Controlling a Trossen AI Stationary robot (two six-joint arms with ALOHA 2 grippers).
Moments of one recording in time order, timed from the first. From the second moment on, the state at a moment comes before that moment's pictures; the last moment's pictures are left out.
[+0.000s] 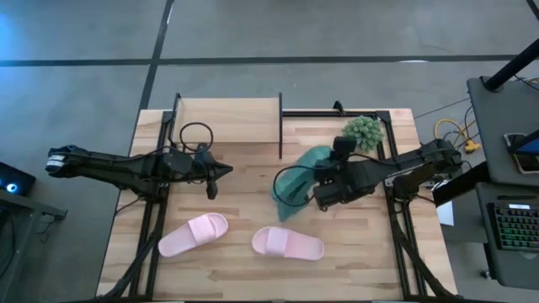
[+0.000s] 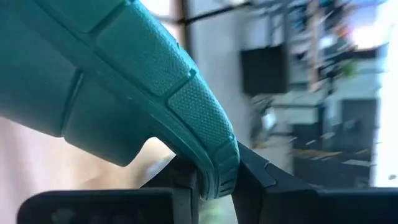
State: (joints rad) left arm -0.04 0.79 0.54 -0.13 -0.30 -0.28; right arm 0.28 1.58 1.49 -1.54 0.97 0.31
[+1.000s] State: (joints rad) left arm -0.04 0.79 0.54 -0.13 -0.30 -0.28; right arm 0.28 1.56 1.73 -1.54 1.46 -0.46
